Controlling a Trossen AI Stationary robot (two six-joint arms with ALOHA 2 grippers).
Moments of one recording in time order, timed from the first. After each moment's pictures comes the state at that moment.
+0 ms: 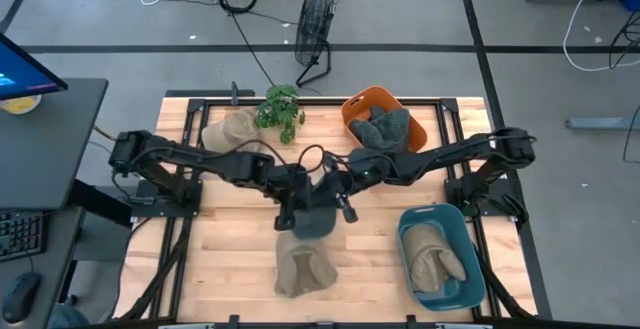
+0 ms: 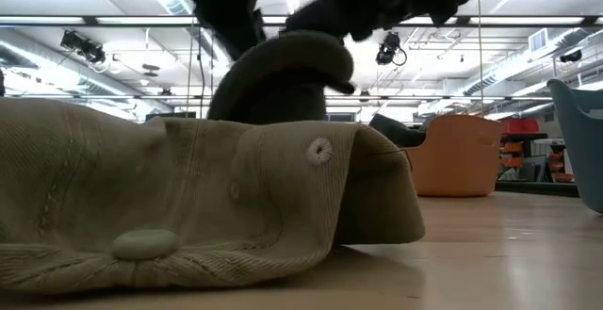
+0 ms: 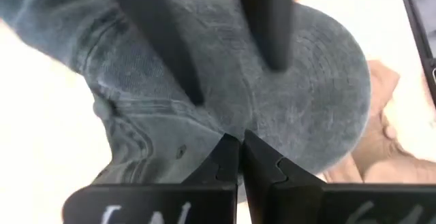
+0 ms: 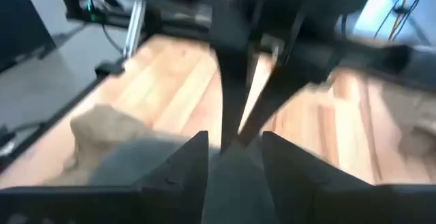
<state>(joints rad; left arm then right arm) -0.11 1.58 1.21 -0.57 0.07 -0.06 0.03 1.63 0.98 0.24 -0.29 -0.15</state>
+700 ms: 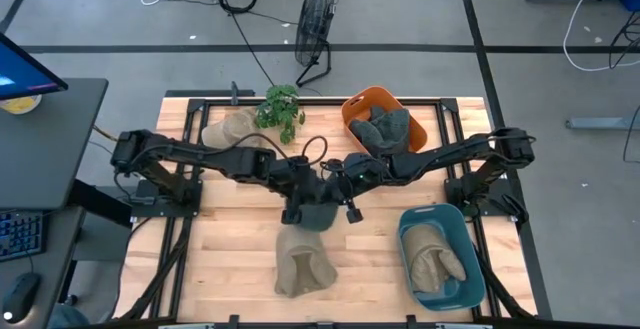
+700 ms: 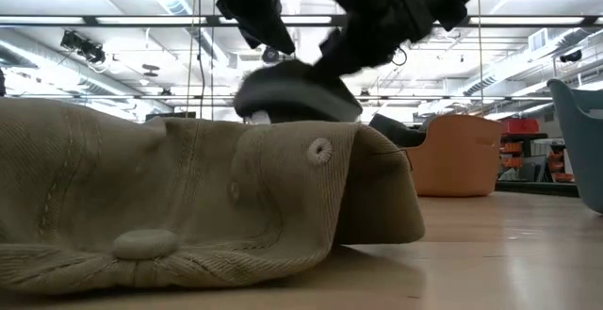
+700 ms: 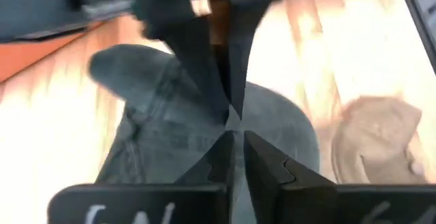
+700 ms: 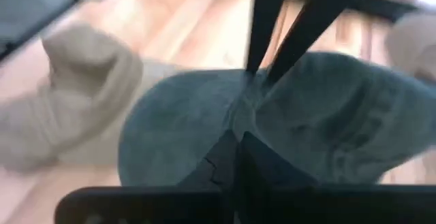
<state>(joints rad) -0.08 1.58 1.27 -0.53 0.01 -0.03 0.03 1.63 0.98 0.03 -0.22 -0.27</state>
